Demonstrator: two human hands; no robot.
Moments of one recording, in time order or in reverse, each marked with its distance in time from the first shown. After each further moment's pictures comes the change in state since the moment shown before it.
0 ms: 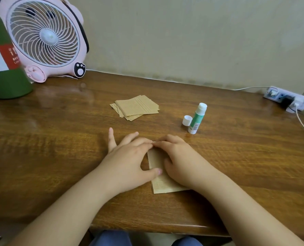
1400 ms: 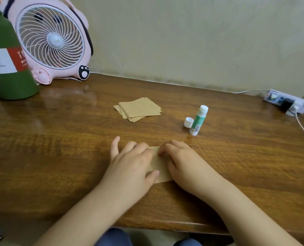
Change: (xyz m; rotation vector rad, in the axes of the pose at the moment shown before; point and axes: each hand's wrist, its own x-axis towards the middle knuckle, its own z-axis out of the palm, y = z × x) left_hand -0.026 0.022 -0.007 0.026 0.200 -0.009; right_hand -0.014 -0.008 -0.001 -0.004 0.045 0.031
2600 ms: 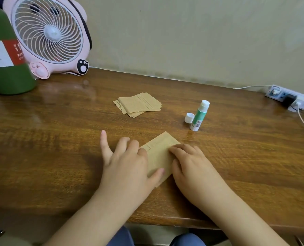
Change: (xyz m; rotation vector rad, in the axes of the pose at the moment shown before) left_hand -0.008 0.000 0.012 0.119 0.089 -0.098; right_hand -0.025 -0.005 0.005 -0.089 0.102 0.093
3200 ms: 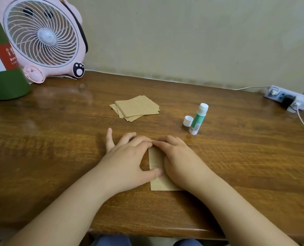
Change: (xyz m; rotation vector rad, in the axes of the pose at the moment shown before) left_hand 0.041 -0.023 0.010 -0.100 -0.286 0.134; right_hand 0.044 0.007 0.010 0.048 -0.114 -0.092
